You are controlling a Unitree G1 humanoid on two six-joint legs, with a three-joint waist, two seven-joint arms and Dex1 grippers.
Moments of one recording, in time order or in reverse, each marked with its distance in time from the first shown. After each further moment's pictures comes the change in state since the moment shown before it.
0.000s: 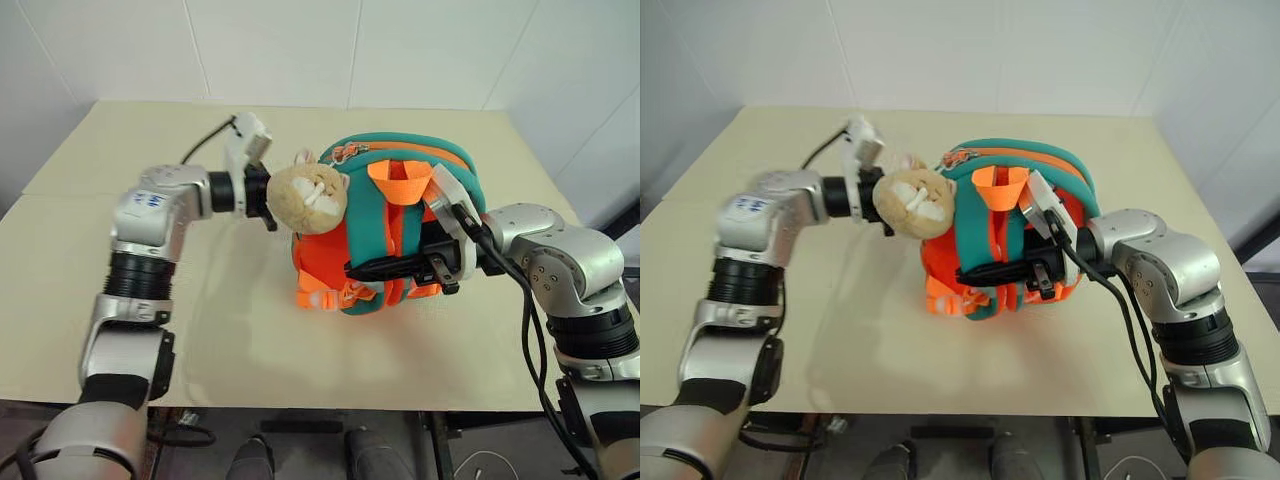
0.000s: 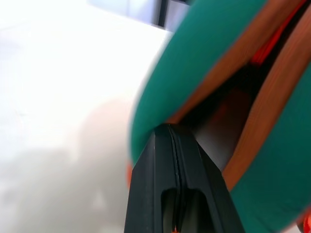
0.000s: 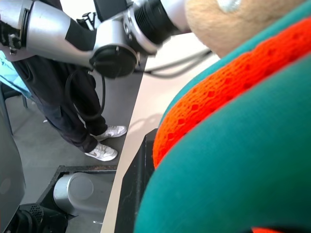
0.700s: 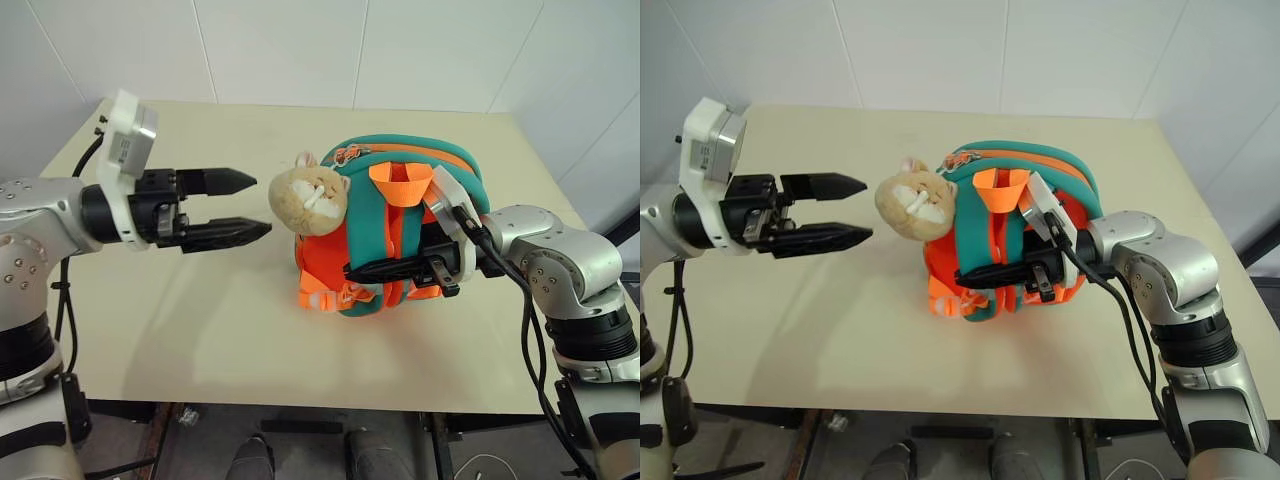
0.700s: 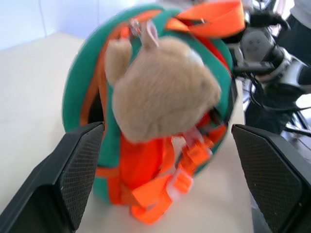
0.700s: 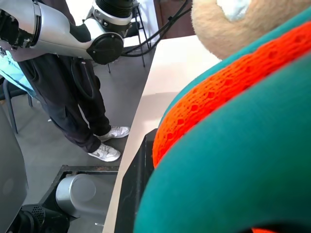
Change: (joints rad) left arm 0.271 0.276 0.315 -0.574 -0.479 0.368 0.025; right arm 0.004 0.008 -0.001 -0.007 0.007 -0.009 0.004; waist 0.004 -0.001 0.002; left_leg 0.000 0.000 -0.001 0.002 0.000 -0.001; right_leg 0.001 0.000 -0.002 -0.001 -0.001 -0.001
